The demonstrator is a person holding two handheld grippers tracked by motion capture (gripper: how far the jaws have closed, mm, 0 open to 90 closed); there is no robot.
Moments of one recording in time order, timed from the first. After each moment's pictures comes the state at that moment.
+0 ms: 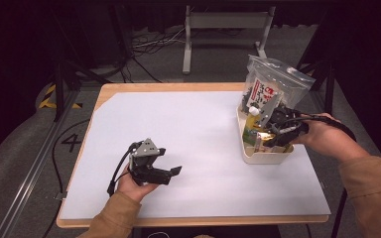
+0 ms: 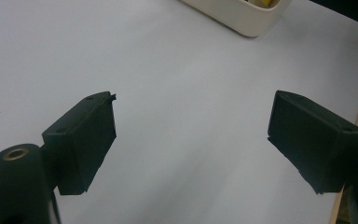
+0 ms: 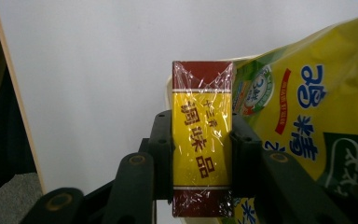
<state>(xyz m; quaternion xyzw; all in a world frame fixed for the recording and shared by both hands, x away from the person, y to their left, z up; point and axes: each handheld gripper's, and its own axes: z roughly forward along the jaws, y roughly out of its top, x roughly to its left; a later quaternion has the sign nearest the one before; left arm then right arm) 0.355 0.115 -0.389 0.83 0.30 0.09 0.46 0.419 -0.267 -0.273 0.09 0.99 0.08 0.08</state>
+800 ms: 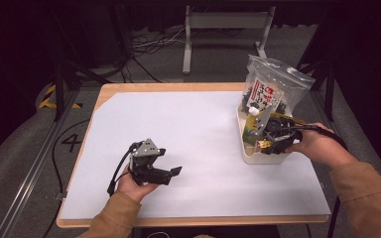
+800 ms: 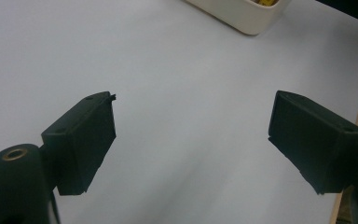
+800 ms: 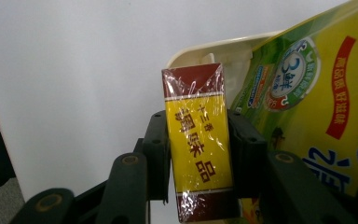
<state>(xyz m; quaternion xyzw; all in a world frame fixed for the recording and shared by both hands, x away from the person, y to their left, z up) 0.355 0.114 -0.390 0.83 0.30 0.08 0.46 0.424 -0.272 -0.312 0.11 0.99 0.07 0.07</state>
